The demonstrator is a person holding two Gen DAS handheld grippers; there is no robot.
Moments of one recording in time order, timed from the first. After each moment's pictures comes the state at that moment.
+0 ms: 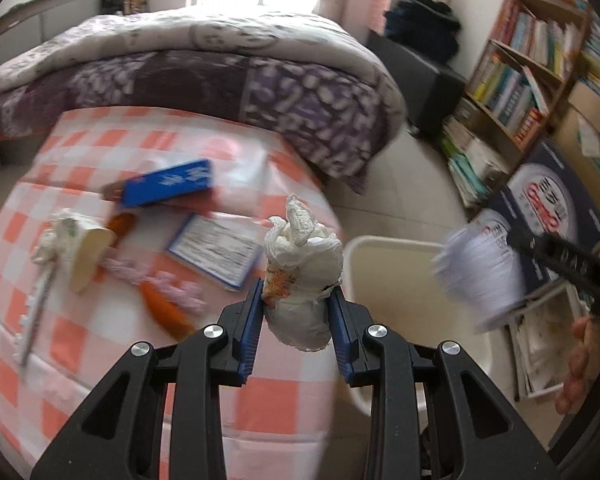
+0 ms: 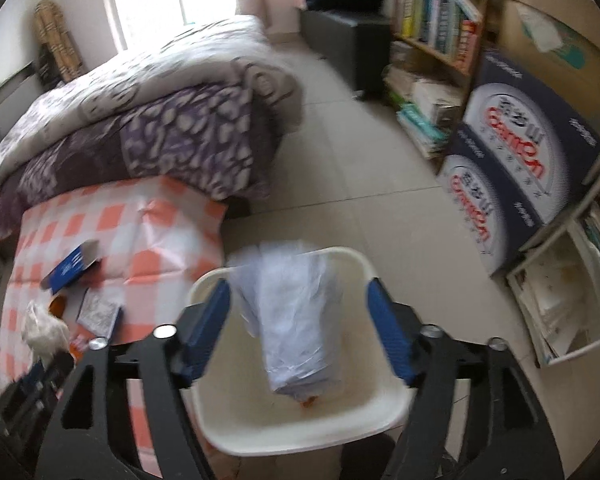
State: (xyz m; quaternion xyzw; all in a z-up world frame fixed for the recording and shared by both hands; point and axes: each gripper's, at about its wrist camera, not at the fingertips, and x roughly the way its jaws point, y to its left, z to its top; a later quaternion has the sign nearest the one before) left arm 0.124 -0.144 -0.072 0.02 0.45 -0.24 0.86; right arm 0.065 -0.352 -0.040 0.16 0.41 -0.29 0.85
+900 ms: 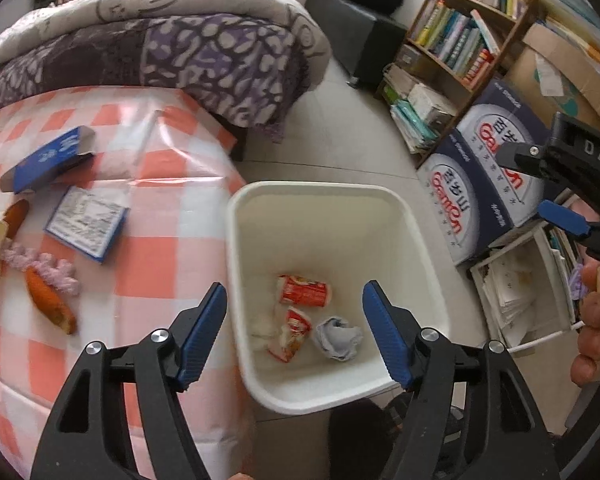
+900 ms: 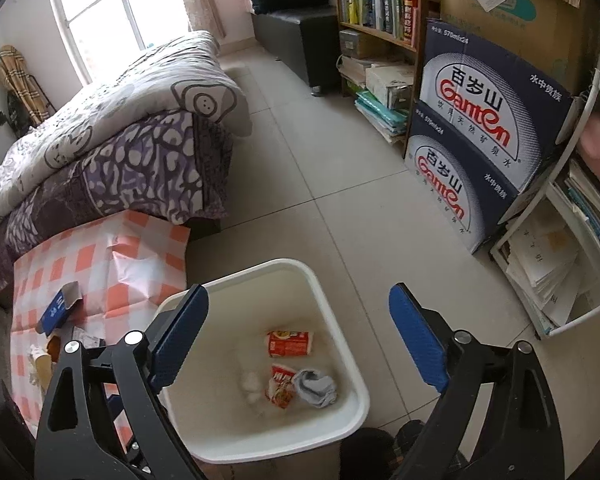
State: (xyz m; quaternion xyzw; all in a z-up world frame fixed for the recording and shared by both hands) left arm 0.101 -0.213 -0.109 0.05 0.49 -0.32 0.81; right arm 0.034 -0.405 -0.037 0.22 0.40 -0.32 0.83
